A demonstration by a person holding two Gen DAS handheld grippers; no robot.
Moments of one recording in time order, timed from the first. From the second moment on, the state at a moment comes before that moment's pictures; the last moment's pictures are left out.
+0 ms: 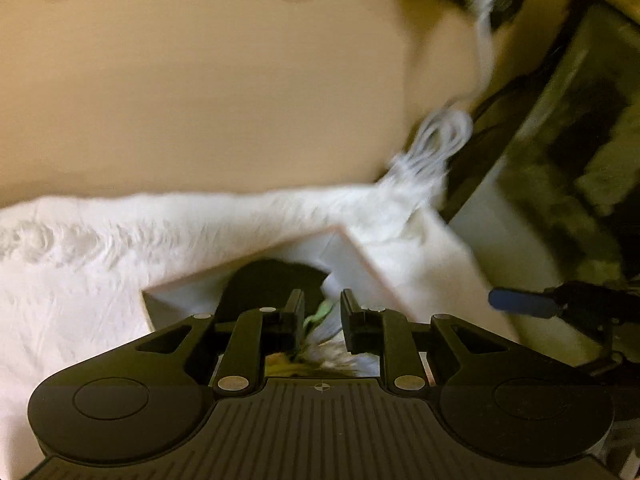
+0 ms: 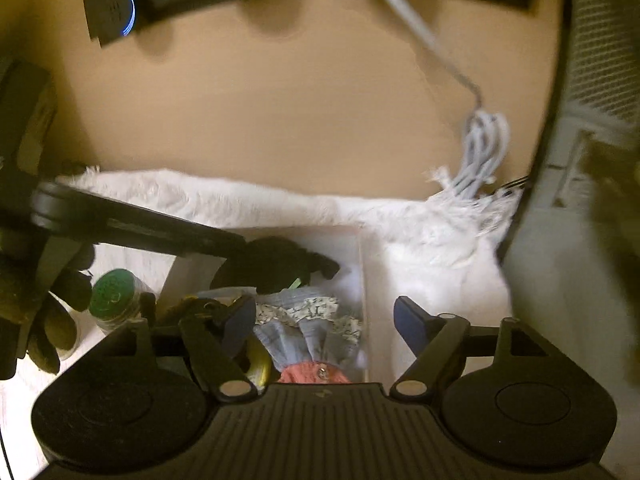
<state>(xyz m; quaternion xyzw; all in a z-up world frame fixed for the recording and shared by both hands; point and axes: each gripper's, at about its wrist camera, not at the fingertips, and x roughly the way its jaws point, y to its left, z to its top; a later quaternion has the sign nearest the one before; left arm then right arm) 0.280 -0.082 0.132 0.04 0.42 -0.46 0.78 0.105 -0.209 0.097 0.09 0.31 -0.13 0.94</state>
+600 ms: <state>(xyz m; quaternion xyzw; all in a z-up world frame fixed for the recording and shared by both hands) 0.151 0.034 0.123 0.01 0.38 -0.42 0.83 0.062 -0.158 0.046 0.06 0.36 -0.07 0.93</state>
